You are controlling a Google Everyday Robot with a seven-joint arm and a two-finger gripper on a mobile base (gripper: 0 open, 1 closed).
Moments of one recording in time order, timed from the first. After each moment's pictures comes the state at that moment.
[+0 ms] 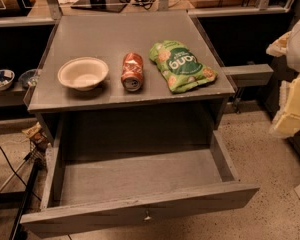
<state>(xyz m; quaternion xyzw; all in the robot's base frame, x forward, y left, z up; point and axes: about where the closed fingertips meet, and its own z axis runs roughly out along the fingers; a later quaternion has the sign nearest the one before) 0.439 -0.214 0.976 -0.61 0.78 -0.04 0.16</state>
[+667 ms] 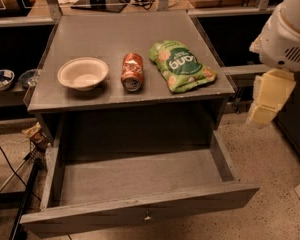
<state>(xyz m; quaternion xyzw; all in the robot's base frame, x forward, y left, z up) 0.465 -0.196 0.967 -0.60 0.79 -0.05 0.14</state>
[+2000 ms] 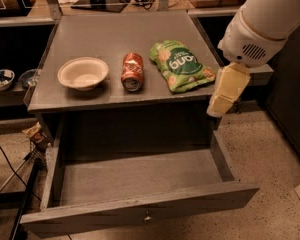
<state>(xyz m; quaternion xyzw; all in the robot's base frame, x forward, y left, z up) 0.504 -0.138 0.953 -0.60 0.78 0.00 0.19</state>
